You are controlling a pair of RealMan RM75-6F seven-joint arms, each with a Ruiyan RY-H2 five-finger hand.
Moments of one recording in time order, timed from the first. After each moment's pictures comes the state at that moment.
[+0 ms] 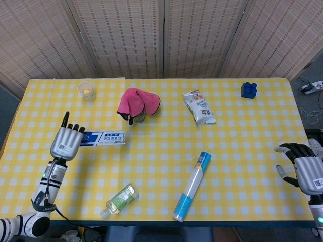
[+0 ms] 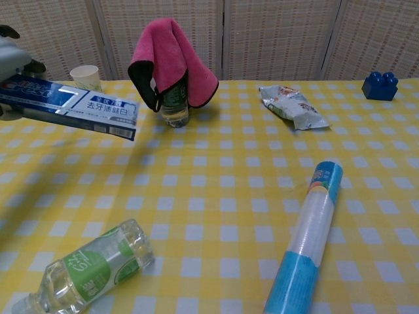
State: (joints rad) left arm -0.69 -1.27 -0.04 -1.72 1.02 1.32 1.06; right arm 0.11 -1.02 0.06 -1.61 -1.52 1.45 0.07
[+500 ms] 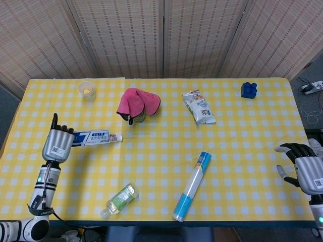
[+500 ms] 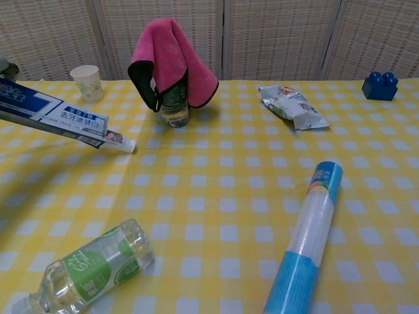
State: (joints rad) left arm -0.66 -1.26 -0.02 -1.74 0.95 1.41 1.26; right arm 0.11 -1.02 0.06 -1.61 -1.52 1.44 0.07
